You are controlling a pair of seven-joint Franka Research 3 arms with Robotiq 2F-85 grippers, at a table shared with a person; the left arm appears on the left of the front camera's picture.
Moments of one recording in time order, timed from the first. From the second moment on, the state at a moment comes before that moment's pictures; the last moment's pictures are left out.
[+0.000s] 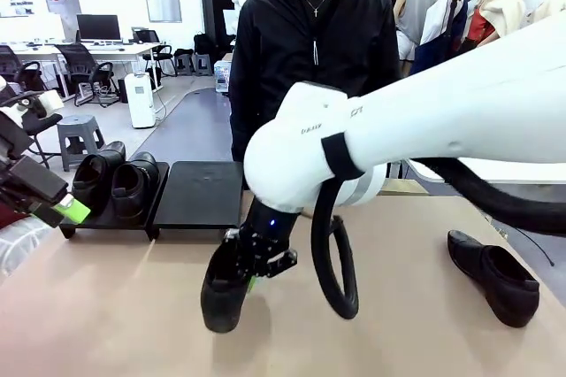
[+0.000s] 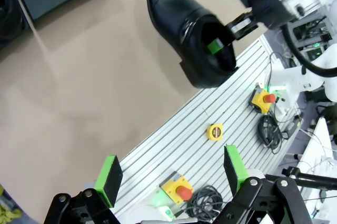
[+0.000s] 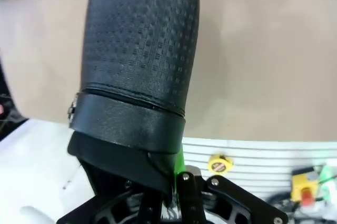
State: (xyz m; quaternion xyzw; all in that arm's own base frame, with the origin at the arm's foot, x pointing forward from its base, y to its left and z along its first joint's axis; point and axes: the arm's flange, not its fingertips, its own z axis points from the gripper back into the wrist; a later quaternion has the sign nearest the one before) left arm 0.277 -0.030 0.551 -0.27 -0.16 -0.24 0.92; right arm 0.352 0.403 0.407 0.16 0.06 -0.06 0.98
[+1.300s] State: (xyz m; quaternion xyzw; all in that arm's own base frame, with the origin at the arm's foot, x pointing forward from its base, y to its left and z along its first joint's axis) left arm 0.277 -0.030 0.551 -0.27 -0.16 -0.24 0.92; right arm 0.362 0.401 0.386 0.15 0.06 0.01 0.99
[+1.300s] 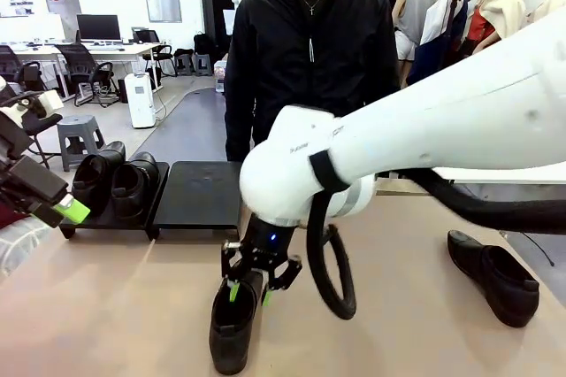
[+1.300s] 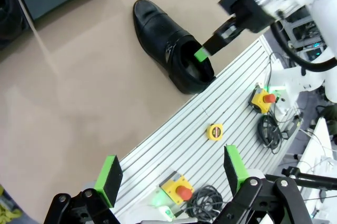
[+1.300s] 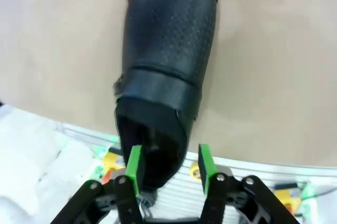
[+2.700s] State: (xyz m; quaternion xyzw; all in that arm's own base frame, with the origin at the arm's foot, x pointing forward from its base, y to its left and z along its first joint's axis) left arm 0.277 -0.030 0.551 -0.27 -0.16 -0.24 0.92; right arm 0.282 -0.064 0.511 0.43 -0.05 0.06 0.90
